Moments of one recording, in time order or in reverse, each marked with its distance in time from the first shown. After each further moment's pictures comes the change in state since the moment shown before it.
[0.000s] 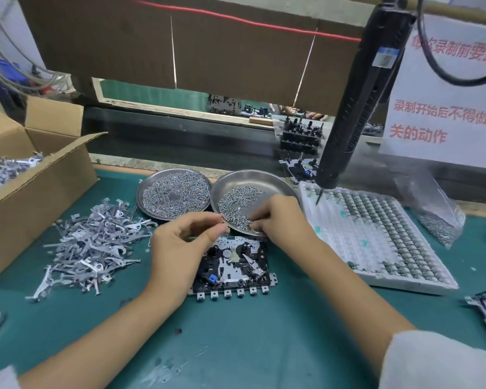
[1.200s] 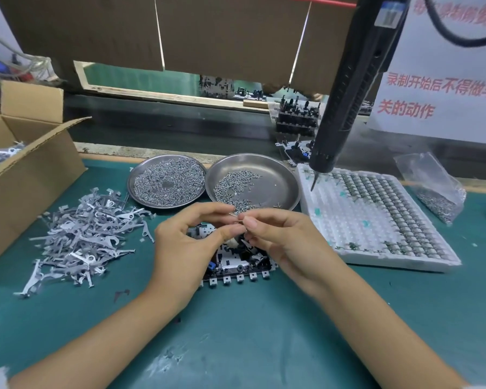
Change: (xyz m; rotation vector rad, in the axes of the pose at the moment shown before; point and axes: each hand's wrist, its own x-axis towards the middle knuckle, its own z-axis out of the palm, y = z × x) left_hand -0.013 0.005 0.006 0.009 -0.120 0.155; right_hand -0.074 -0.011 0.002 1.325 -0.182 0.088
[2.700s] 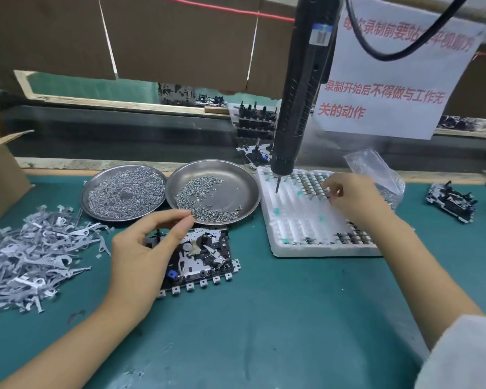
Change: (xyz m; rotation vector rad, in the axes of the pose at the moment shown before) left_hand 0.002 -0.008 -0.002 0.035 0.015 -0.007; right_hand 0.003 -0.065 -0.161 -1.540 0.600 -0.051
